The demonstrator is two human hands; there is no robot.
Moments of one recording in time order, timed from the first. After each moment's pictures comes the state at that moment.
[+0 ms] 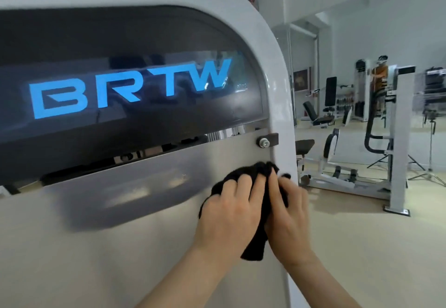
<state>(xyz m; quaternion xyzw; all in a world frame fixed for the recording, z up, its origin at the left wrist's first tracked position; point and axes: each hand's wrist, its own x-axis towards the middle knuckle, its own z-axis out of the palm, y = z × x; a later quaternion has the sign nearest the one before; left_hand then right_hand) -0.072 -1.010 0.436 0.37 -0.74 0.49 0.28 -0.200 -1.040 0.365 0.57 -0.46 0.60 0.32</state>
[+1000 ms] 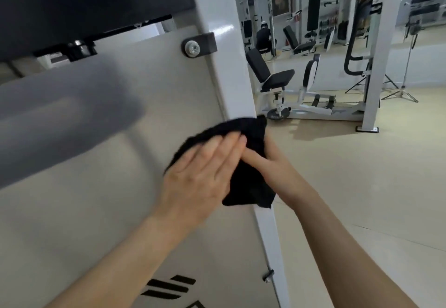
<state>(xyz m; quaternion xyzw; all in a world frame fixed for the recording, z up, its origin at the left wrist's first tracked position) -0.085 -1.033 0.369 0.25 -0.81 0.47 0.24 -0.254 -1.014 0.347 0.53 -0.41 0.62 -0.42</state>
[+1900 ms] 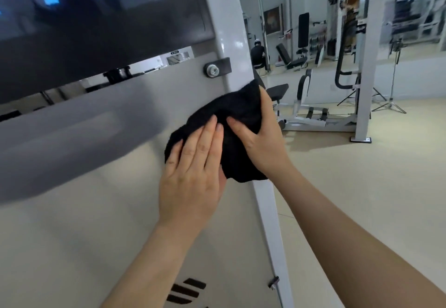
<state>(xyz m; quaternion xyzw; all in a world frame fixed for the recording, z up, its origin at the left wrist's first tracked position) -0.067 -1.019 0.386 0.38 -0.78 0.40 0.29 -0.230 -1.030 0.403 0.54 -0.40 0.71 -0.20</state>
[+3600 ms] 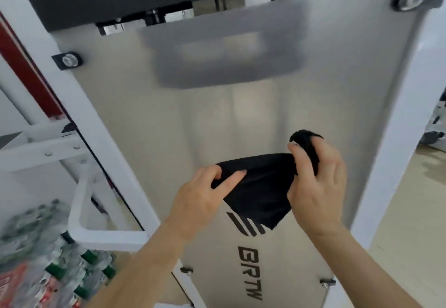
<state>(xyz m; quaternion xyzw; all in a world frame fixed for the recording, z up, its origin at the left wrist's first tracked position) 0.057 -0.939 0.302 0.67 -0.69 0.13 0.25 -0.144 -1.020 0.274 0.68 -0.39 0.58 0.20</state>
